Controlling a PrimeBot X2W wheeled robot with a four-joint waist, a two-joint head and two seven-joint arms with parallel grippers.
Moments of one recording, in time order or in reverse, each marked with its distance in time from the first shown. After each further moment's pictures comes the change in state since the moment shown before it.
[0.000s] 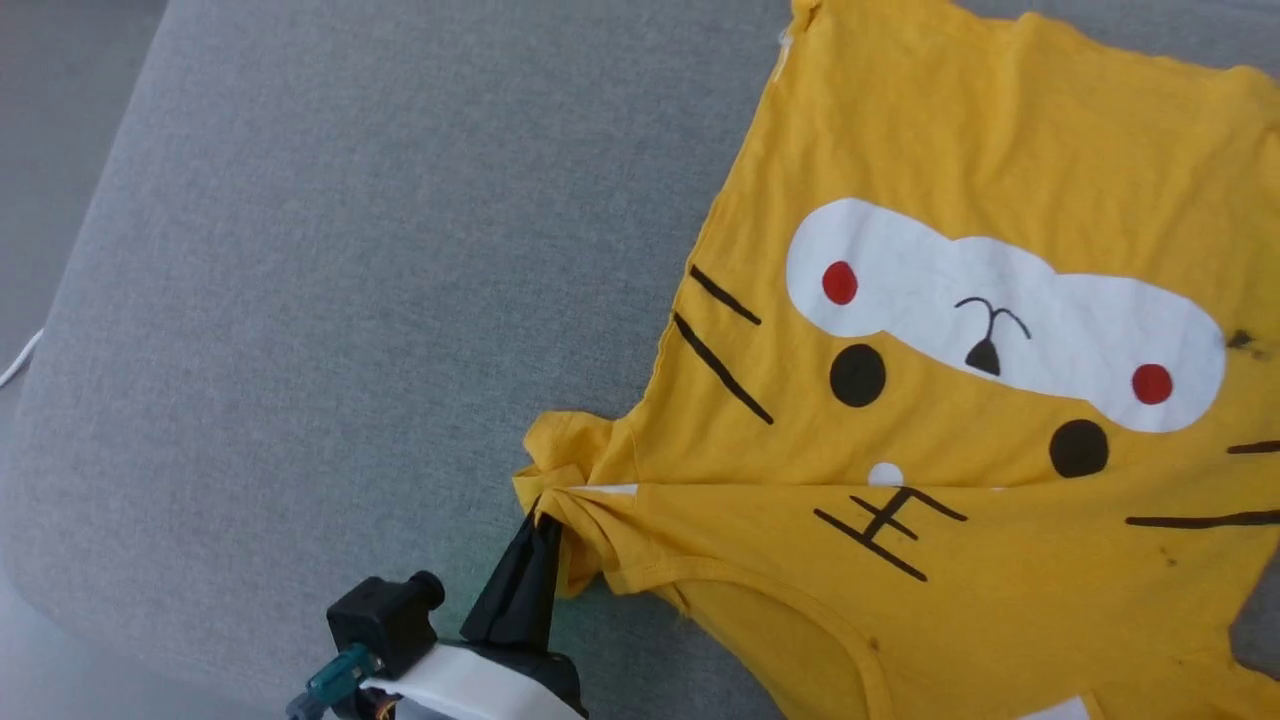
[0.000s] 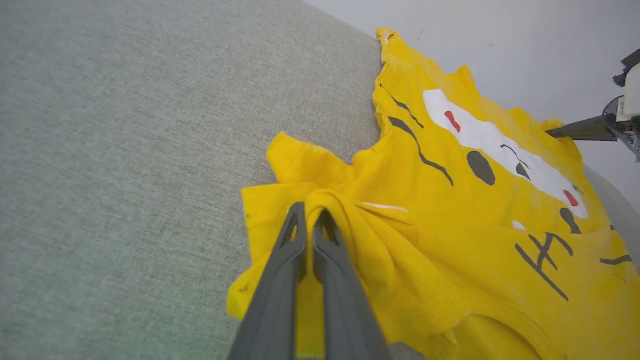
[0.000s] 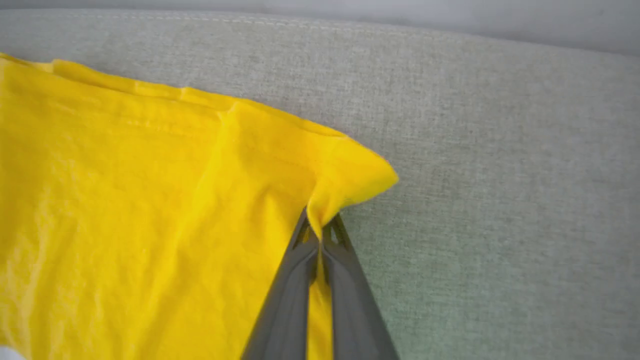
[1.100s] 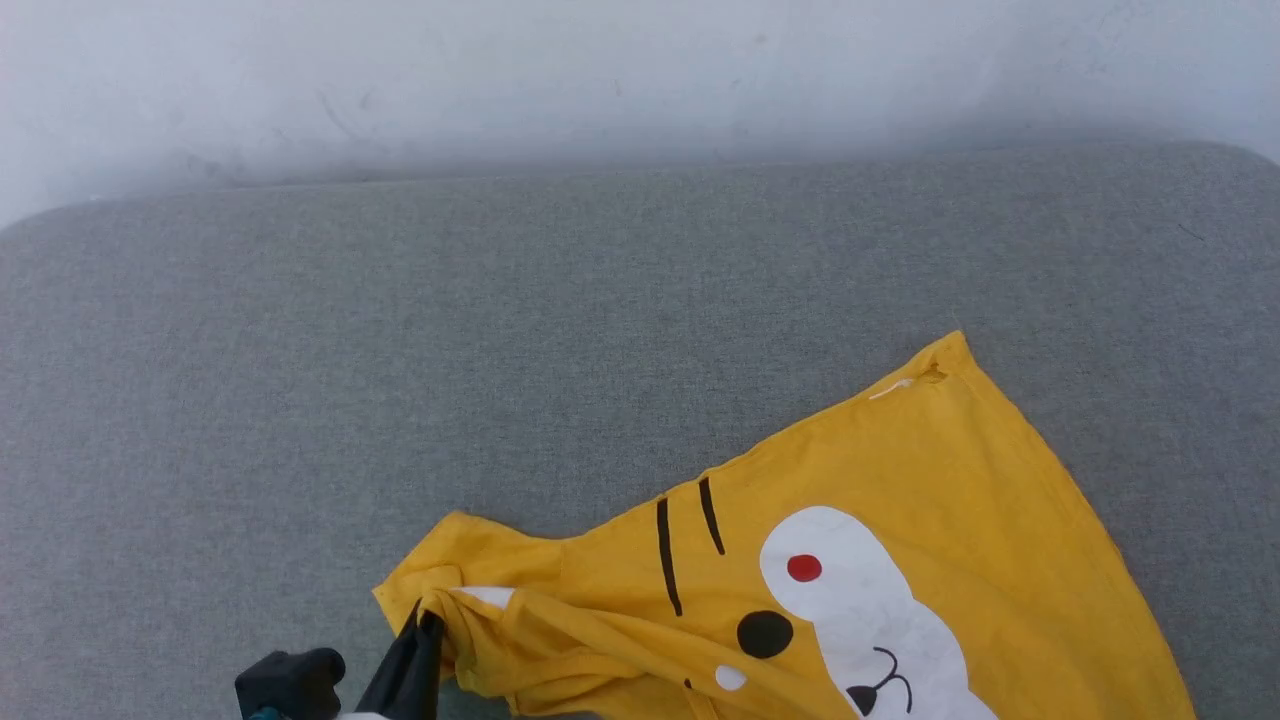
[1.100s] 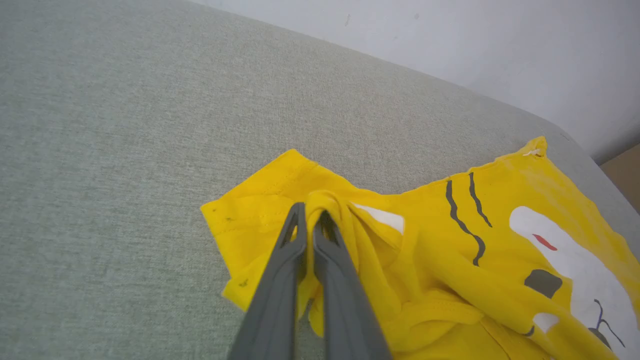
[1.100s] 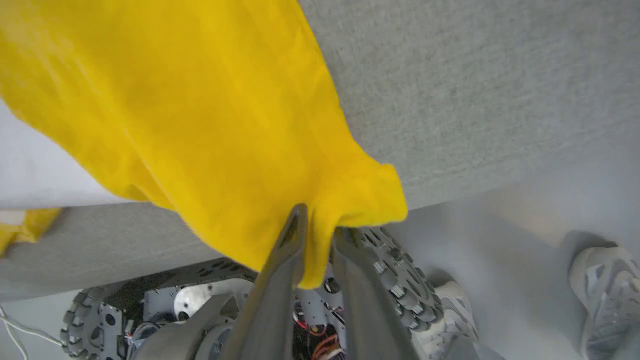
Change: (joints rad) left arm 0.155 0.142 0.085 -0.032 -0.014 0.115 0.111; right arm 1.474 0.274 -0.212 -1.106 0.295 0.000 0.156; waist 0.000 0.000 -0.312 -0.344
